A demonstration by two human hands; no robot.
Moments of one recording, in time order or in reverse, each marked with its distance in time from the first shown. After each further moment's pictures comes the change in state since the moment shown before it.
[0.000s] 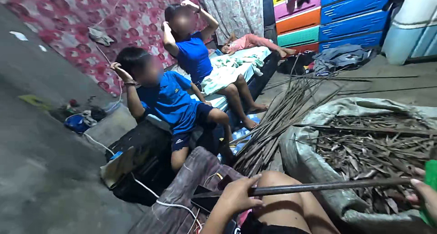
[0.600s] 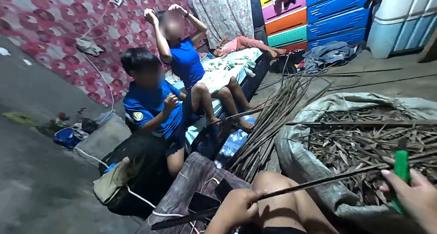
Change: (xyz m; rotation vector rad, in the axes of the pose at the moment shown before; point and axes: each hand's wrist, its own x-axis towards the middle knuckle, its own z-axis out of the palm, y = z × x) left_hand -0.004 0.001 0.023 0.009 0.159 0.408; right_hand -0.015 0.000 0.019 0.083 0.002 -0.096
